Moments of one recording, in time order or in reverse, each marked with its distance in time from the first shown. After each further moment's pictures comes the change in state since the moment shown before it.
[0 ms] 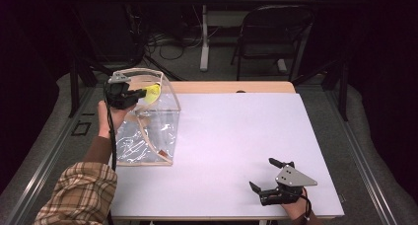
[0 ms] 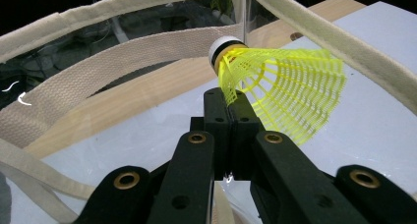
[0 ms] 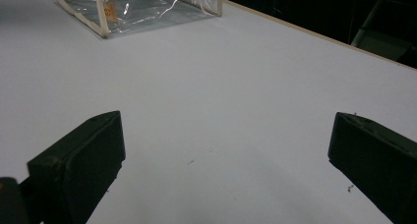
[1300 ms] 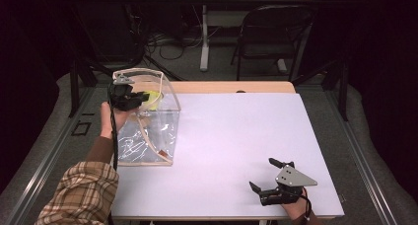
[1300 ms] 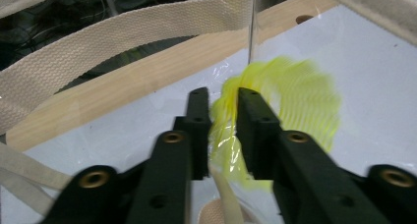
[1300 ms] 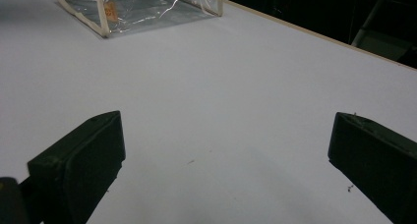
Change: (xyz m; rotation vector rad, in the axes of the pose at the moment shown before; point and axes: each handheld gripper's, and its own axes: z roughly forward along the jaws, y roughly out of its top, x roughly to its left) left arm 0.004 -0.007 0.014 0.050 -0.003 -0.008; right arm 0.000 0.000 0.000 0.000 0.001 -0.001
